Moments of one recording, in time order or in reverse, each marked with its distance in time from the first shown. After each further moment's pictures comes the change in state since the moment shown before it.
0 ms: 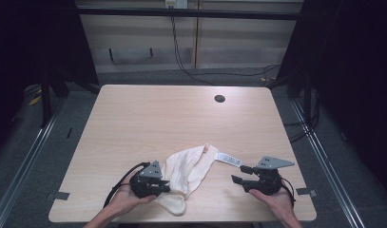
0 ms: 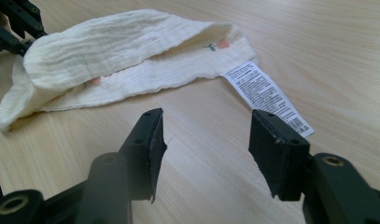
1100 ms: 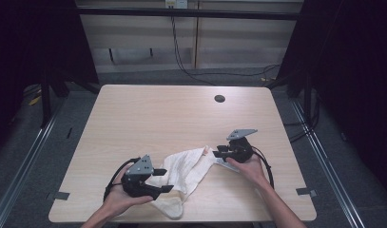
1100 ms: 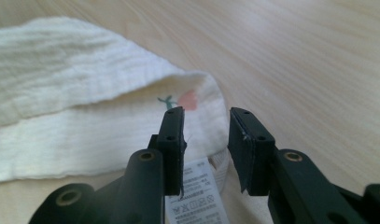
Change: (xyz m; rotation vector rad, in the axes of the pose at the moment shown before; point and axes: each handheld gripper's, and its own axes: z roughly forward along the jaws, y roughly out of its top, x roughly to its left) left arm -0.016 0.023 -0.039 -0.170 0.039 -0.019; right arm -0.036 0.059 0.099 0.132 0.039 -0.085
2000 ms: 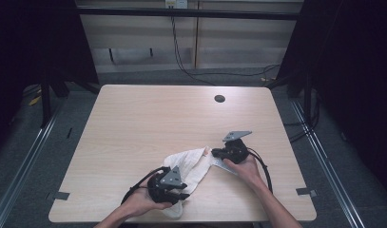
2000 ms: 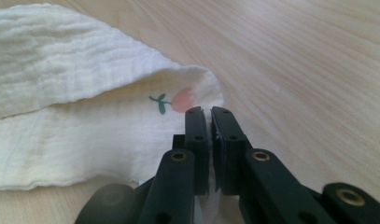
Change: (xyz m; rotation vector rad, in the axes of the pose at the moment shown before) left arm -0.019 0.003 0.064 0.199 -0.086 0.166; right arm -0.001 -0.006 0.019 0.004 0.003 0.001
